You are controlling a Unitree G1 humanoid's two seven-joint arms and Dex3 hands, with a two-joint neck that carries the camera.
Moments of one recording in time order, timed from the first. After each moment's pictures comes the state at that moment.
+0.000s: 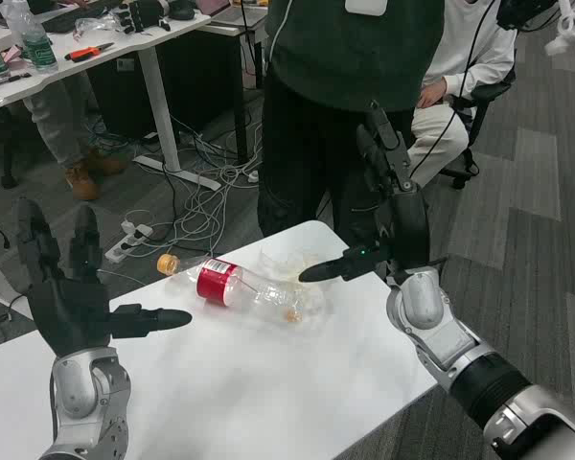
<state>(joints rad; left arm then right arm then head) -0.38 0.13 -0.28 0.71 -0.52 -1.09 0.28 -0.37 -0.46 0.32 0.31 0.20 -0.78 -0.47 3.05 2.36</state>
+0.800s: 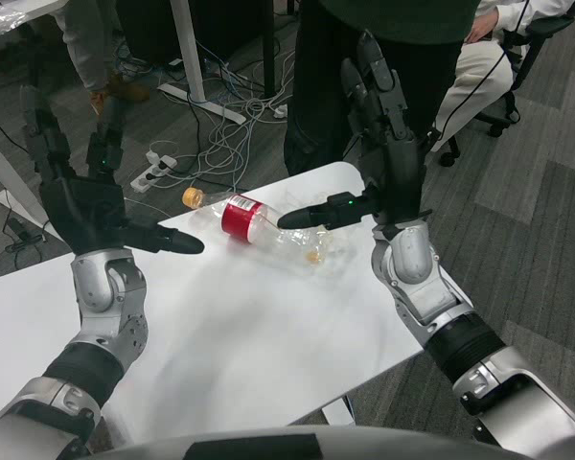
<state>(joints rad) -0.43 0.16 -0.26 0.65 -0.56 -1.08 0.24 -0.37 -0.32 0.34 0.28 0.21 -0.81 -0.35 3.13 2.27</state>
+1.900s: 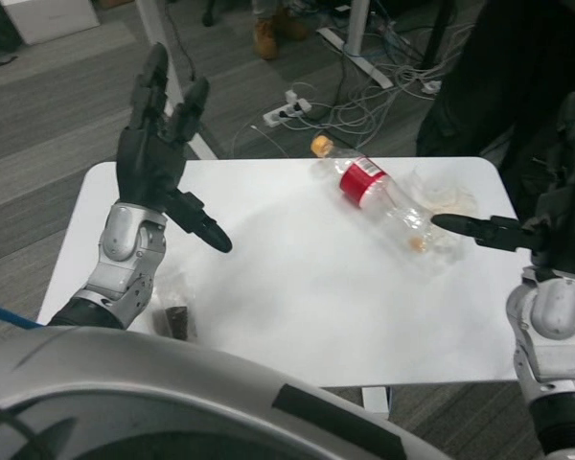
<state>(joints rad) 0.10 0.28 0.09 0.13 -0.45 -0.69 0.04 -0.38 -0.37 0.35 0.45 0.24 -0.82 -0.35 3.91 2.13</state>
